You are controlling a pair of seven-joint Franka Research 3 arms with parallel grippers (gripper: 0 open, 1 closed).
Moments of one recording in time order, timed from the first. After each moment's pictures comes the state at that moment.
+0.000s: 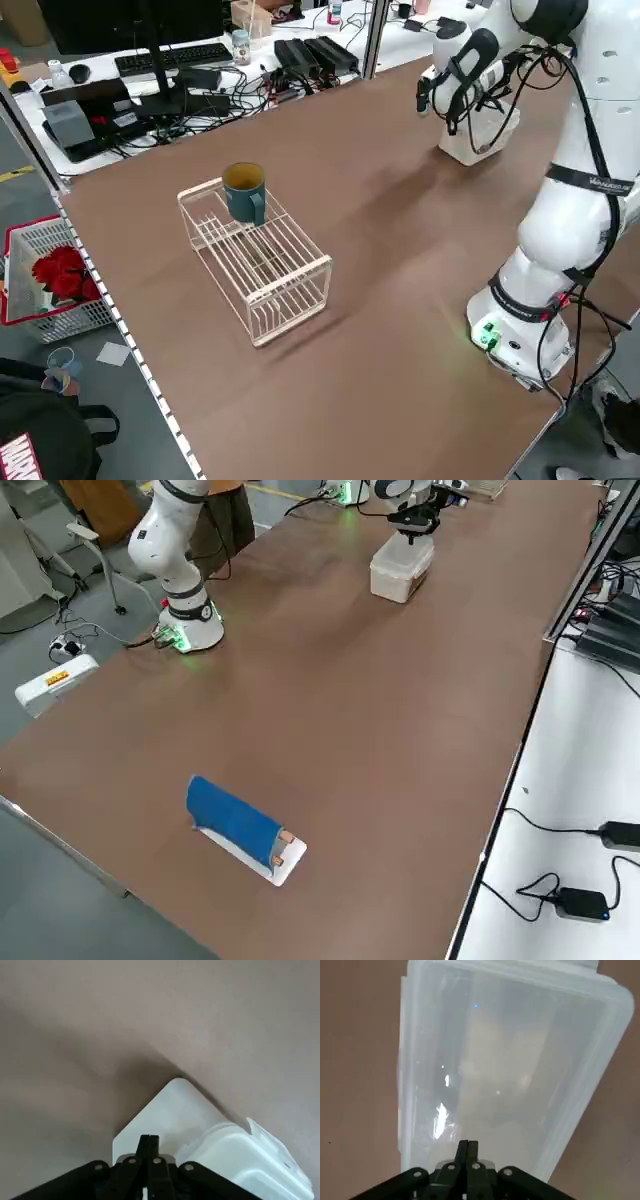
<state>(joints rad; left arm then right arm) -0.08 0.35 -0.54 -2.22 -0.51 2.68 -0.85 0.41 0.62 0.51 -1.64 -0.08 2.42 2.24</state>
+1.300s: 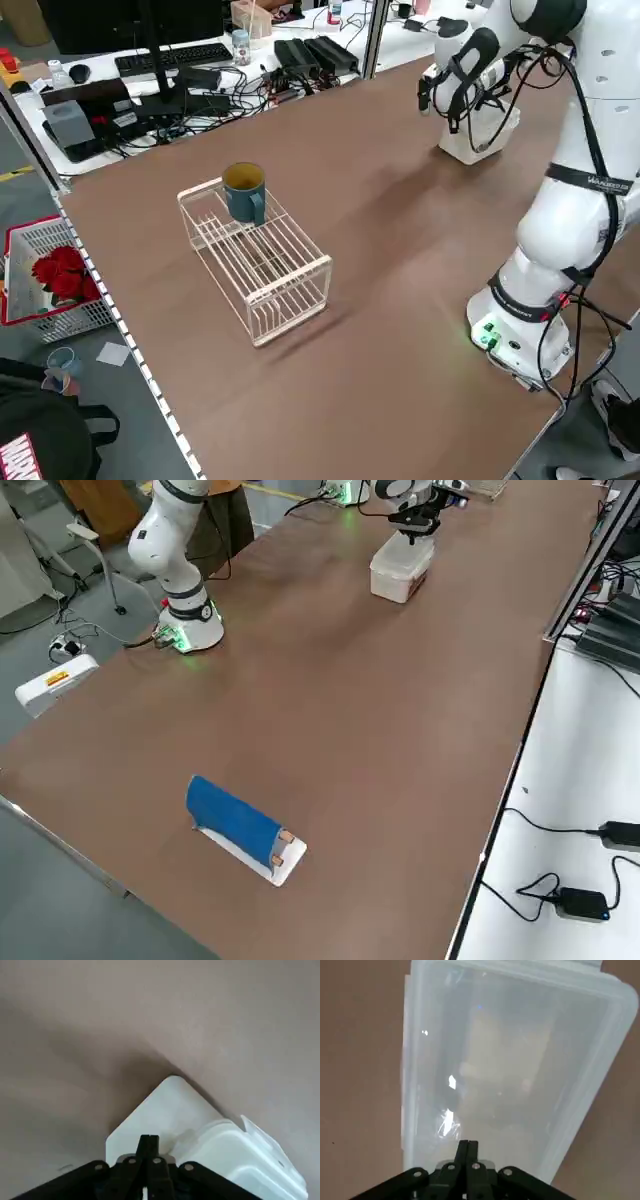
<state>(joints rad) -0.10 0.36 -0.53 -2.20 -0.50 2.68 -0.87 0.40 0.62 0.51 -1.64 -0.08 2.42 2.24</state>
